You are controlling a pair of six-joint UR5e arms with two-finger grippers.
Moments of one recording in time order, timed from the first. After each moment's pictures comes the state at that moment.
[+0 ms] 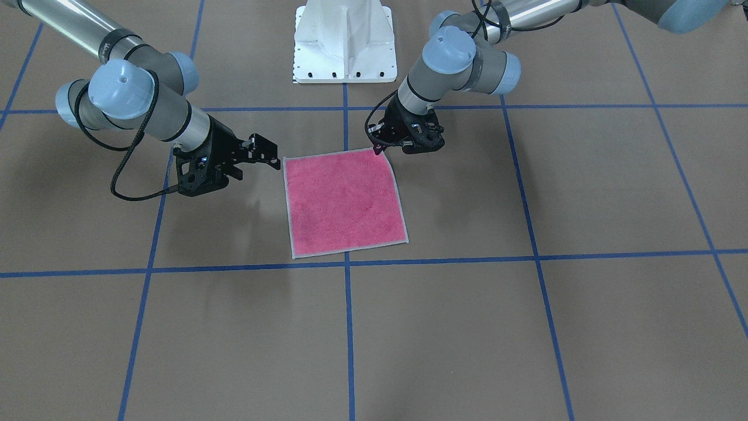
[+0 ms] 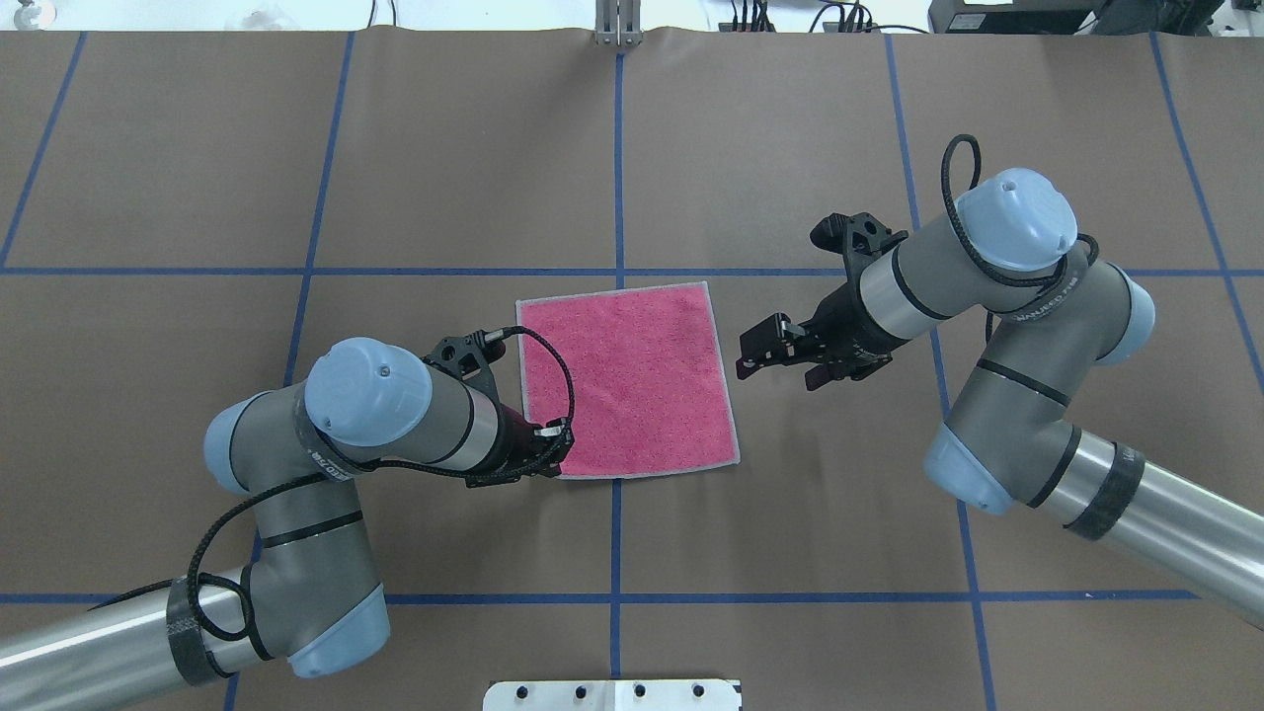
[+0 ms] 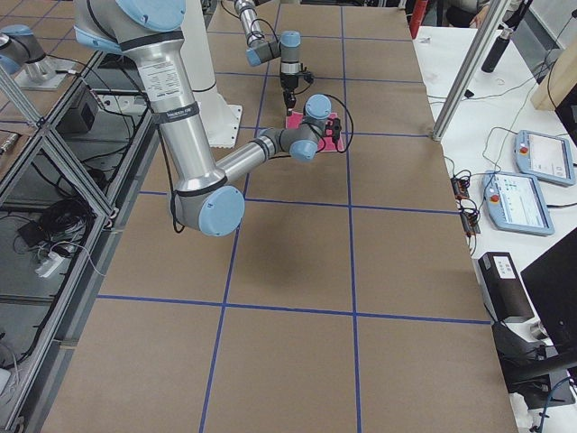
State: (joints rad) left arm -0.41 -2.07 -1.65 -2.12 -1.92 -1.71; right arm 0.68 -1.20 1.64 -0.92 2.28 1.28
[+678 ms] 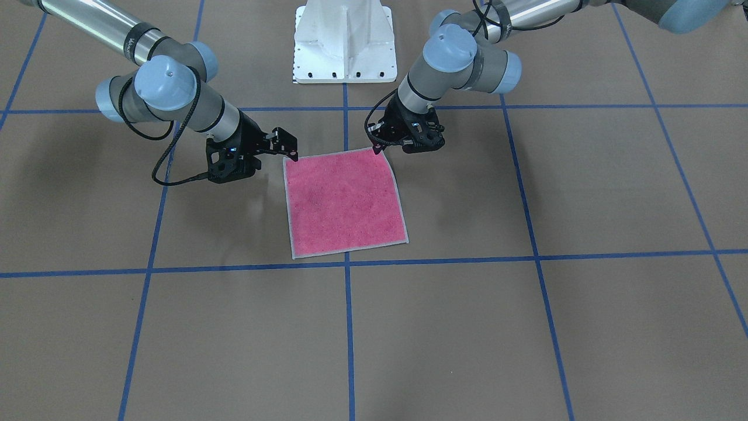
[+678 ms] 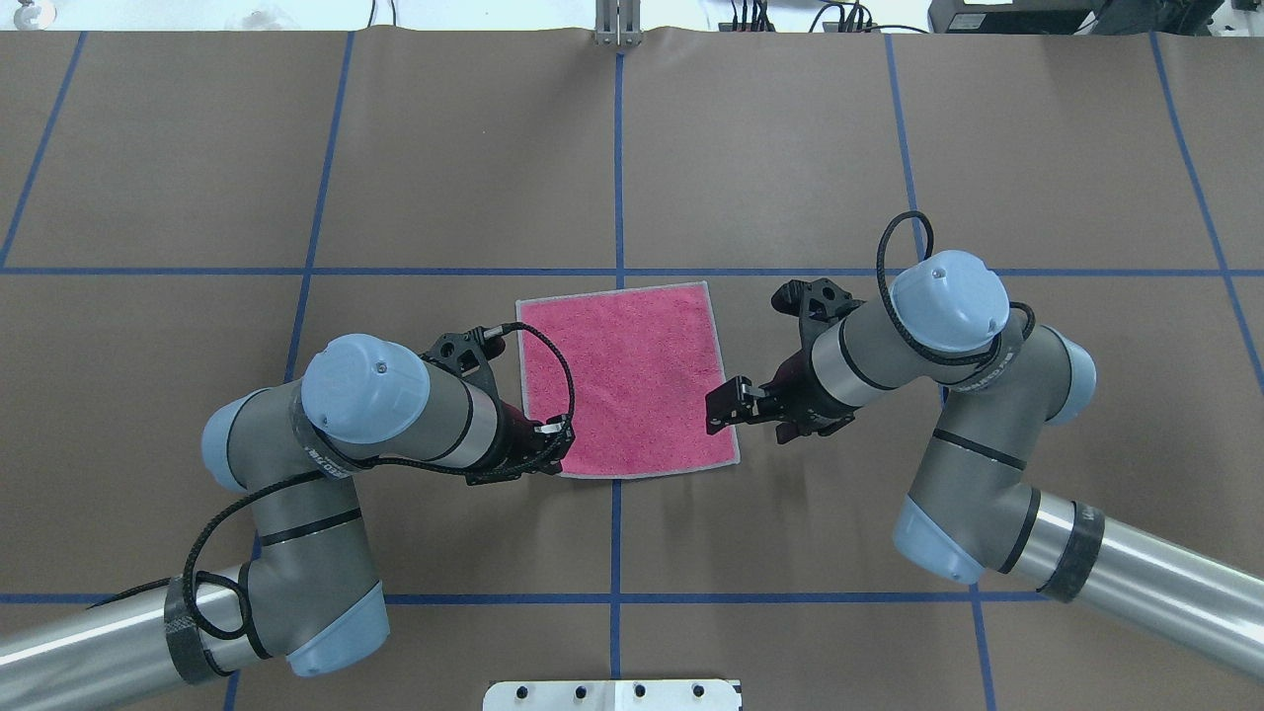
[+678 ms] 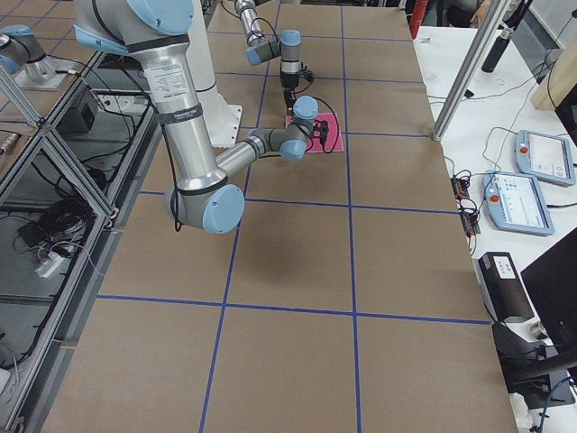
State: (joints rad) left arm -0.42 -2.07 -1.66 -2.12 -1.92 -1.71; right arm 0.55 -1.19 1.63 -0.93 2.15 1.35
